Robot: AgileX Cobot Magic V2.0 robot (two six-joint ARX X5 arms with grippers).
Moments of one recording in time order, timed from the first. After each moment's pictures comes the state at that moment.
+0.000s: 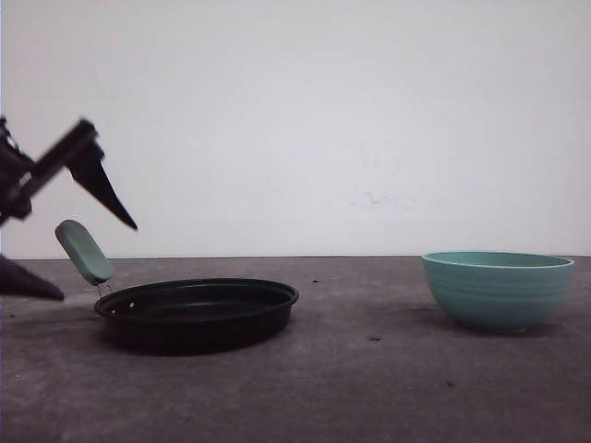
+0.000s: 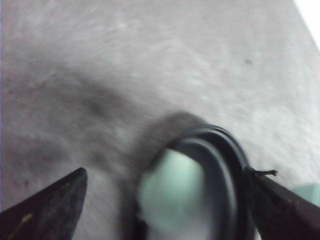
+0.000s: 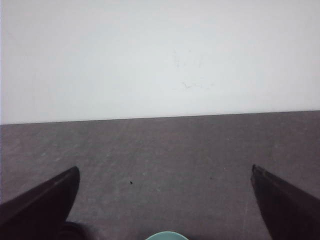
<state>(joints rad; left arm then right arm) -0.12 1.45 0.63 0.13 0.42 -0.73 0.08 0.68 1.19 -0.68 -0.18 0.21</state>
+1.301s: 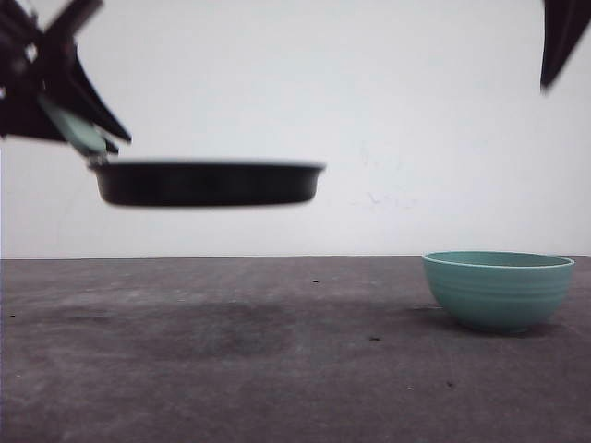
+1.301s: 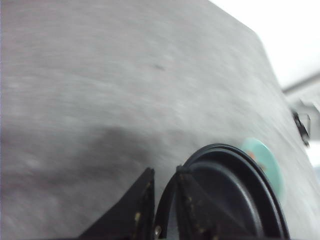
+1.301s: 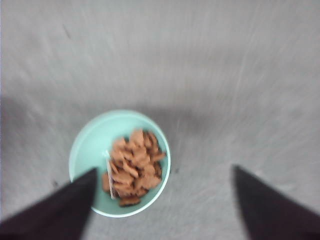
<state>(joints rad) -0.23 1.08 0.75 -0.17 0.44 -0.51 0.08 1.28 1.19 -0.88 -0.19 0.13</state>
